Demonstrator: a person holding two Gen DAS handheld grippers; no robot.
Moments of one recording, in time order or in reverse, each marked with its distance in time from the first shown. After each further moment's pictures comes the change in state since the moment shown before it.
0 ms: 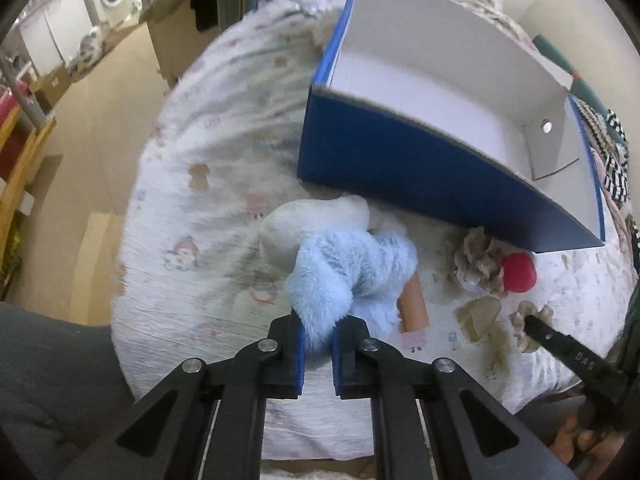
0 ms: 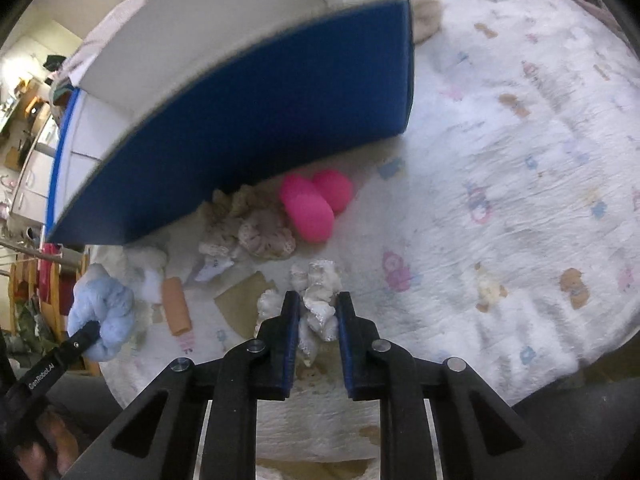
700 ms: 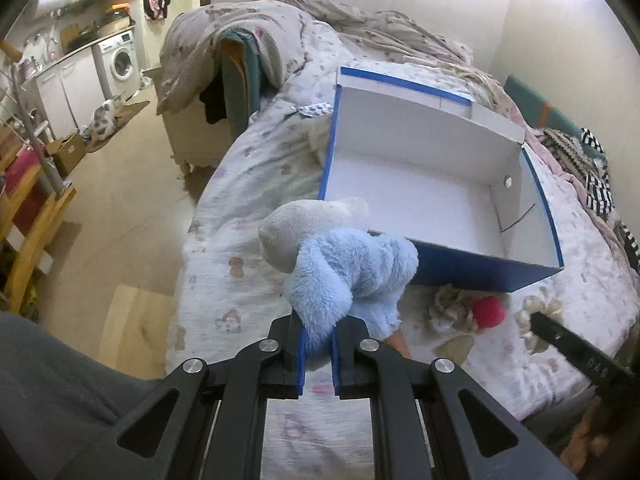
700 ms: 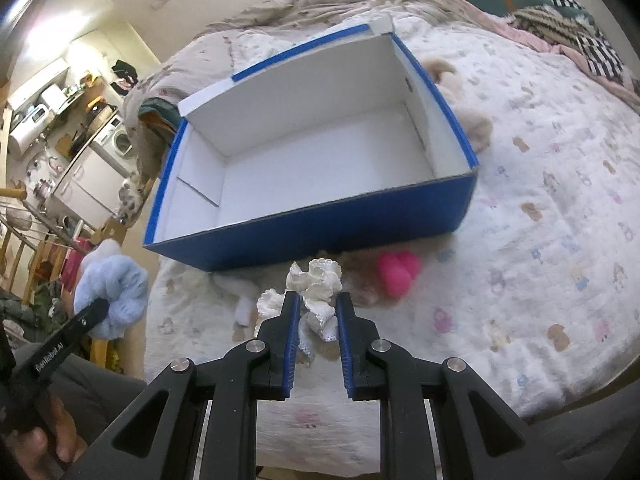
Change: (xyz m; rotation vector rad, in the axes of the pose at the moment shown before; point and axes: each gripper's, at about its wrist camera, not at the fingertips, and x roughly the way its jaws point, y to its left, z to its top) left arm -0.090 0.006 -0.010 0.071 -0.310 0.024; right arm -0.082 0.034 -0.009 -0.166 -0.239 0.119
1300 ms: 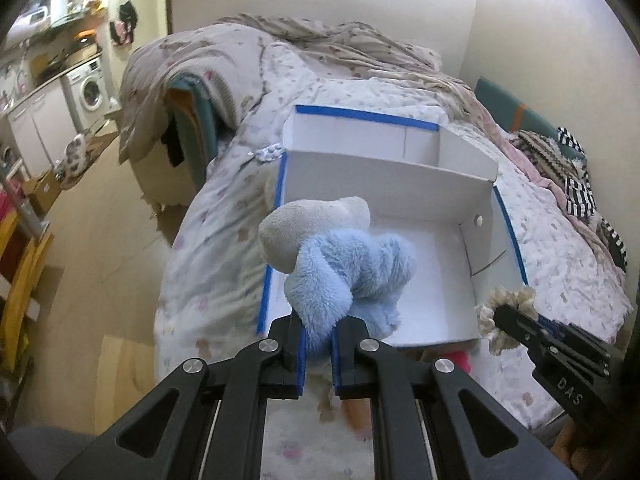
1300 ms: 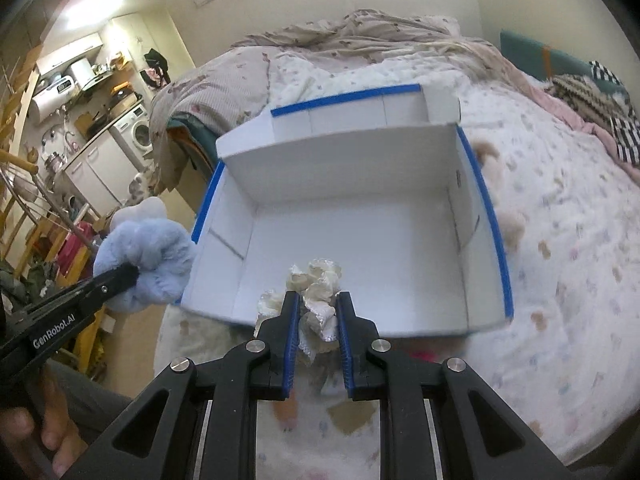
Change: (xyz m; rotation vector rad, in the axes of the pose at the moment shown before) left arm 0.002 -0.043 0.088 0.095 -0.042 -0.072; right arm -0.010 0.047 0.078 -0.162 -0.090 -0.007
